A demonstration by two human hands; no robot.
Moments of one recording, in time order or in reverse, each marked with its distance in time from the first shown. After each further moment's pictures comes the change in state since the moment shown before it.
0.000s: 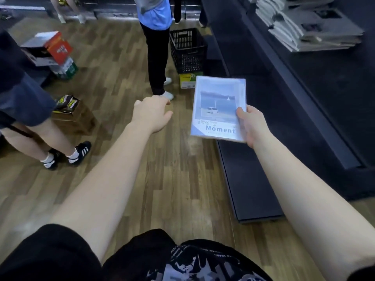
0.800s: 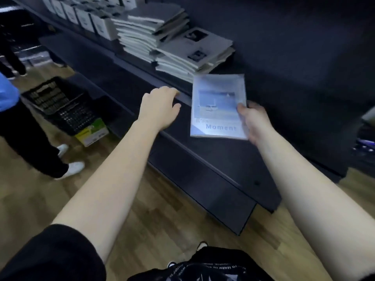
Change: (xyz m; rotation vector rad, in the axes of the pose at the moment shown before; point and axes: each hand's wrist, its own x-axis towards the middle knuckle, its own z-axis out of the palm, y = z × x) left_hand 0.314 0.211 -0.002 -0.146 0.071 0.848; right_hand 0.136 -0.074 -0.126 0.291 0.751 -0.101
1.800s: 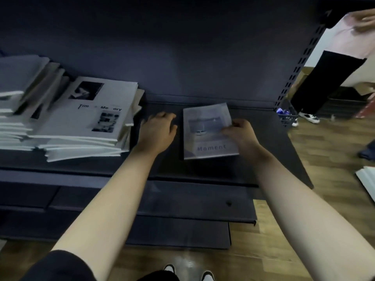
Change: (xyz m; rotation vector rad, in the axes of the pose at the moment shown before) left_hand 0.220 0.111 0.095 -0.208 -0.128 0.580; right_hand 0.084 -0.034 -0.091 -0.375 0.646 0.024
